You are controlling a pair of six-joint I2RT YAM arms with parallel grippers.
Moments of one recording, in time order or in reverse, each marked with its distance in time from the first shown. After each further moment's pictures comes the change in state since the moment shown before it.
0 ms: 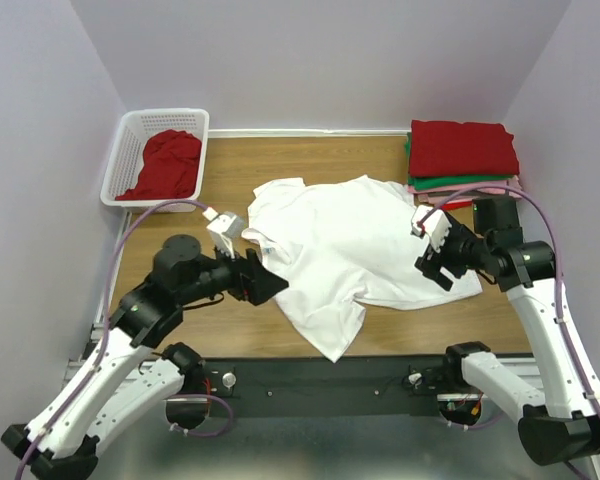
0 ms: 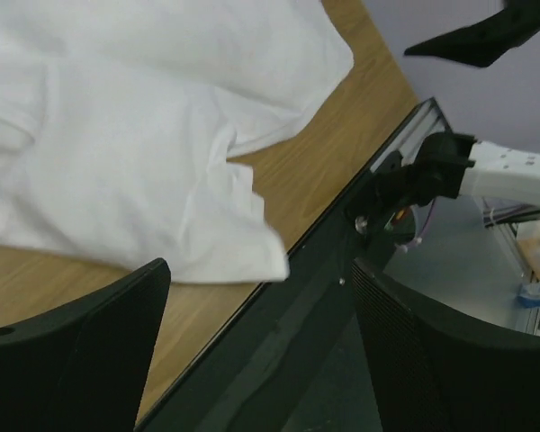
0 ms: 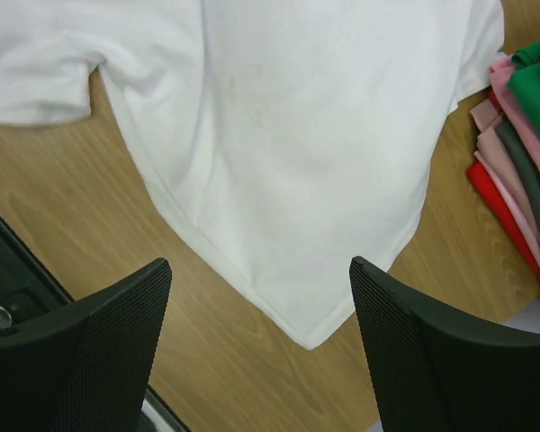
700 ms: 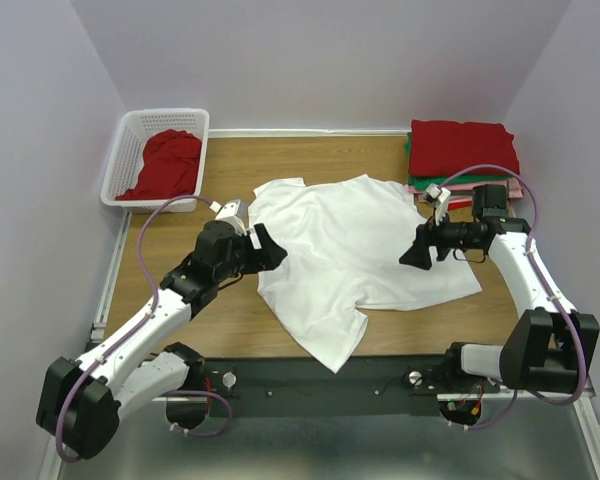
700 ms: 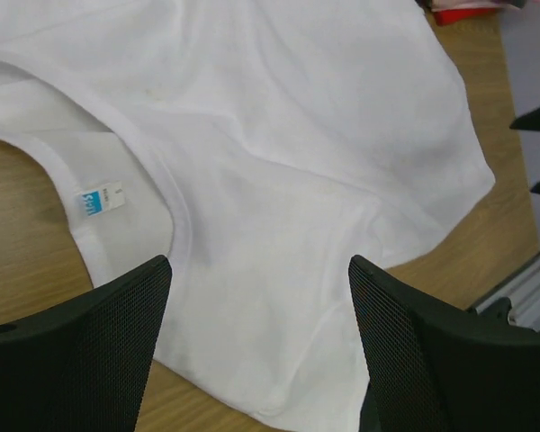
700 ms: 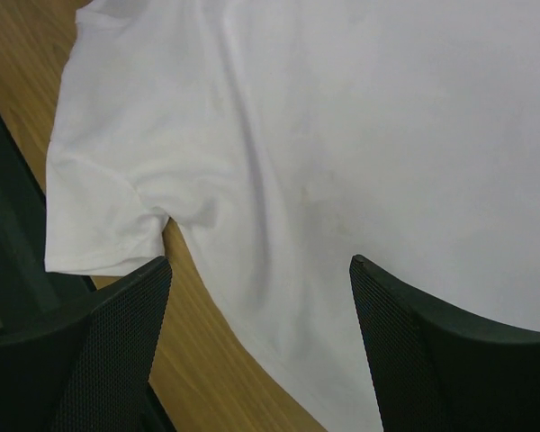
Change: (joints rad) left arm 0.086 0.274 -0.133 0.325 -0.298 -0.120; right arm -0.247 0.360 -0.140 0.334 -0.521 0.257
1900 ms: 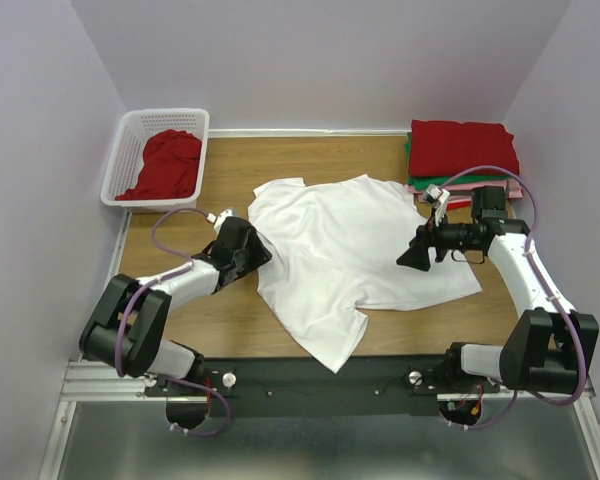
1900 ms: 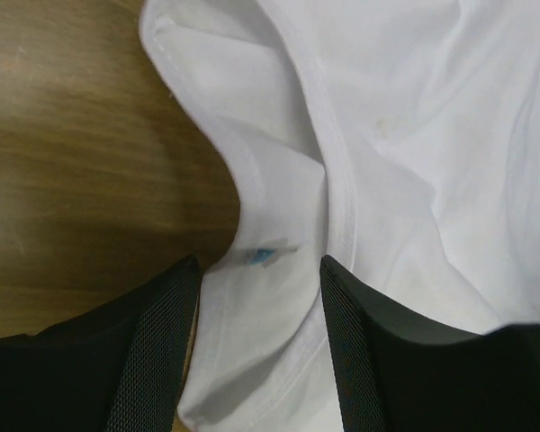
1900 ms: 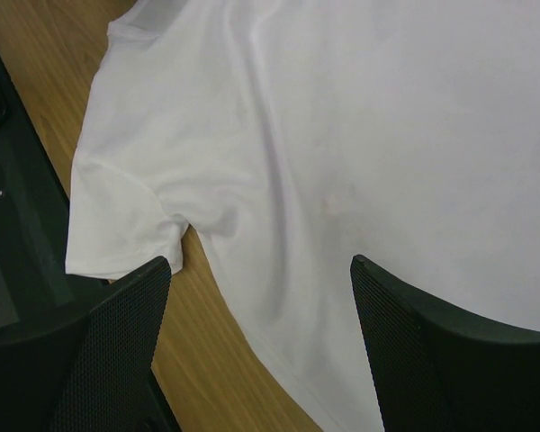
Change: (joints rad) left arm 0.101 0.455 -0.062 0.209 -0.184 -0.233; right arm -0.008 0.010 -0.028 0.008 -0.080 0.002
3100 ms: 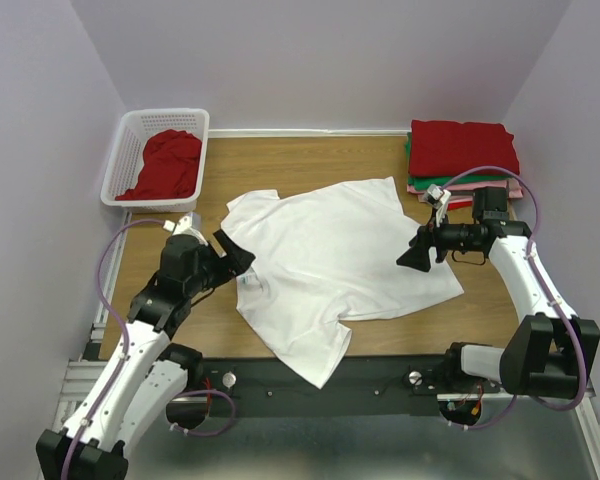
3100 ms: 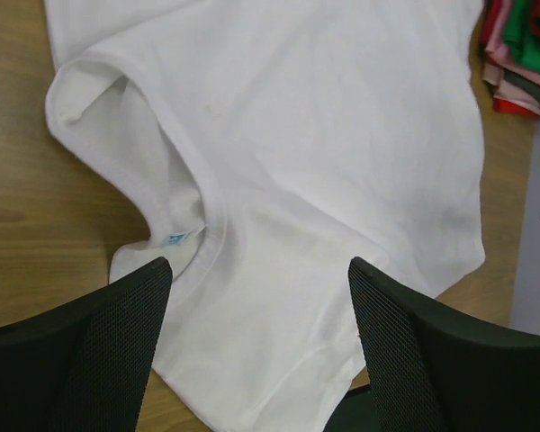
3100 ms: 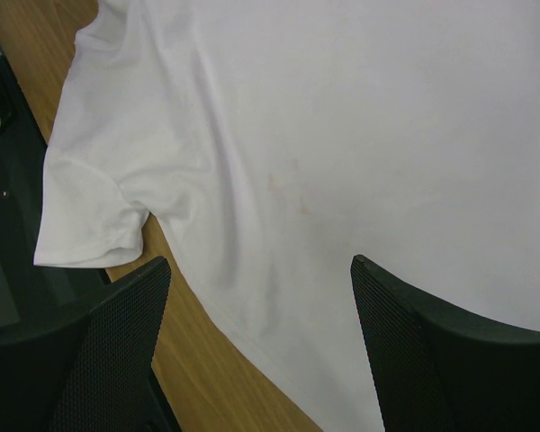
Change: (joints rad) left arm 0.111 -0.678 -0.016 -0.505 0.156 0.064; right arm 0.000 -0.026 -0.005 0.000 -0.014 0.000
